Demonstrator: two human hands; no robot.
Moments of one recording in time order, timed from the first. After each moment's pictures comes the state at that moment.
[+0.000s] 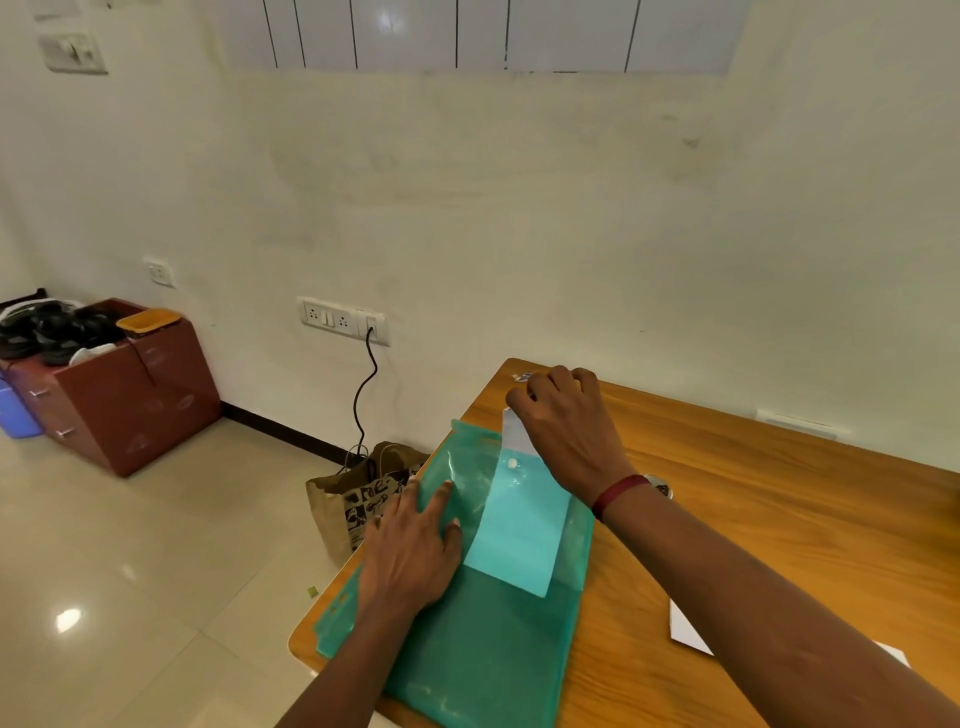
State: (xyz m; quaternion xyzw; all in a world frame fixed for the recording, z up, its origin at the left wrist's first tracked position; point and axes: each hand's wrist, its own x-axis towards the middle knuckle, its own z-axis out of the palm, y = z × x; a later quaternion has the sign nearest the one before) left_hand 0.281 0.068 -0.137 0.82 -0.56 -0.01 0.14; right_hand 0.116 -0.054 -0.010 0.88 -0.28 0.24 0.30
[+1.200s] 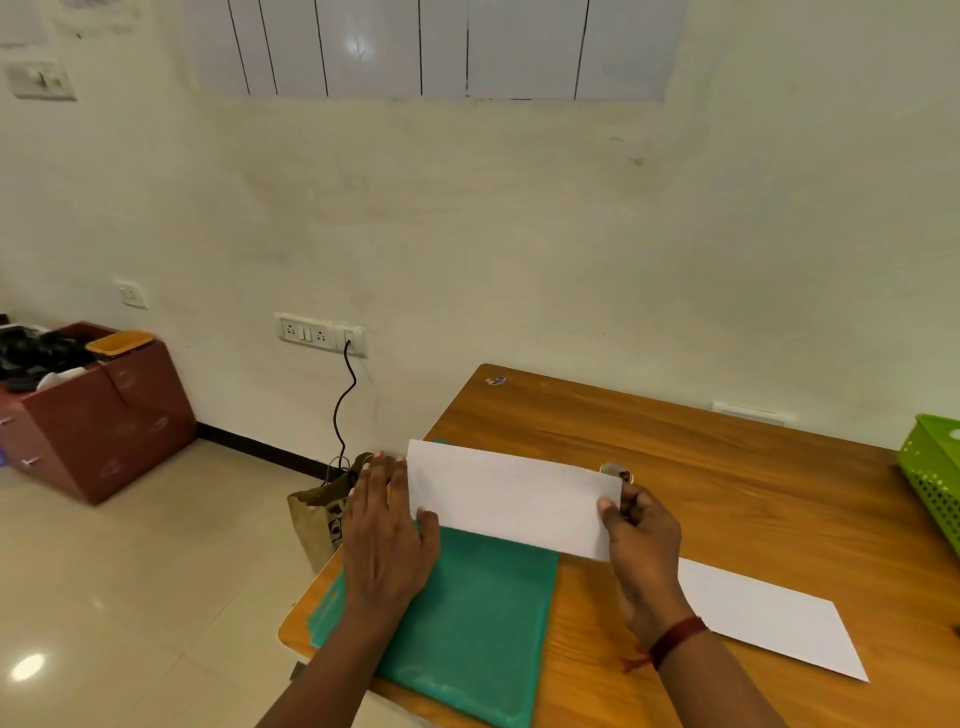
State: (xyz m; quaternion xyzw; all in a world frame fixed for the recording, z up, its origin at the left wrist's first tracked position) left_hand 0.266 0.085 -0.124 0.79 -0.53 0.10 0.29; right_hand 0.022 0.022 -0.083 0.43 -0.53 0.55 -0.48
